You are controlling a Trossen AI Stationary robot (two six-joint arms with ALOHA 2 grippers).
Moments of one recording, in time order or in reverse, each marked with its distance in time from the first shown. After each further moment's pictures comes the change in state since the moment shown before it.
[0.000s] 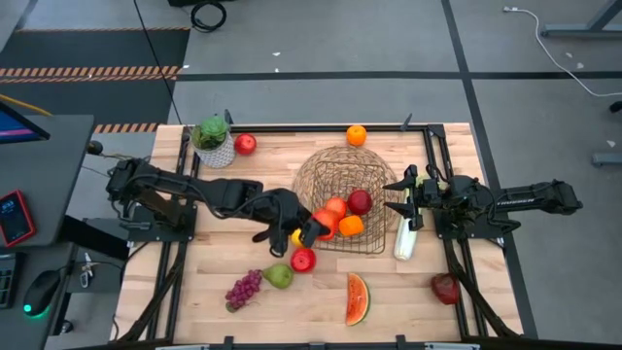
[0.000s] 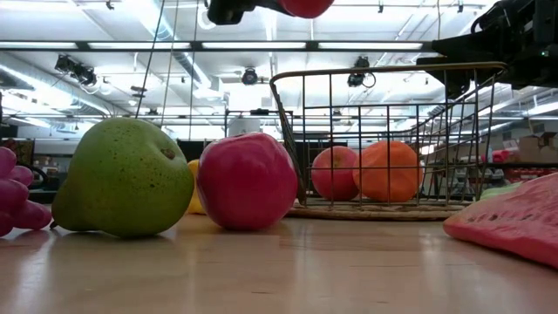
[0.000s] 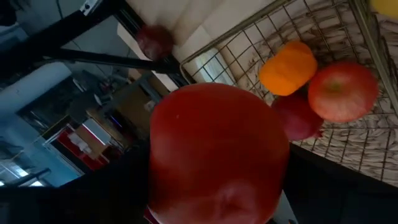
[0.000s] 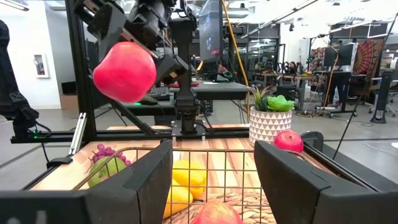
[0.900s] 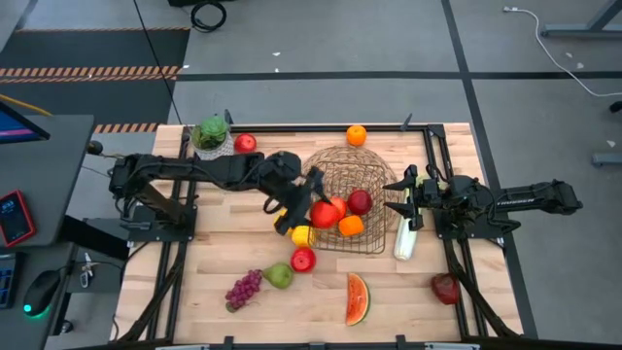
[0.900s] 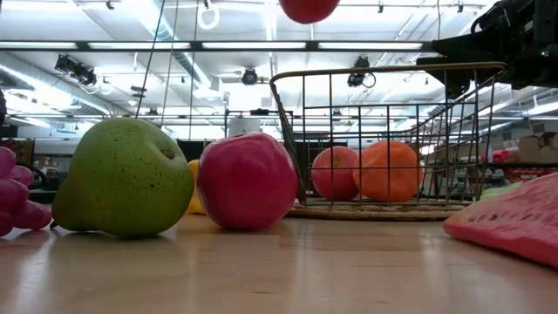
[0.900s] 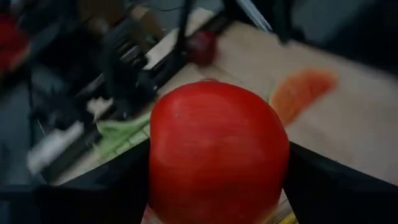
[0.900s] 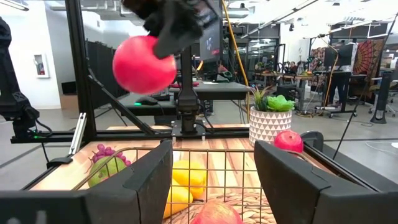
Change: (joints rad) left arm 0.210 0.000 0.000 0.049 0.422 -1.529; right arm 0.000 0.000 0.000 0.000 0.000 0.000
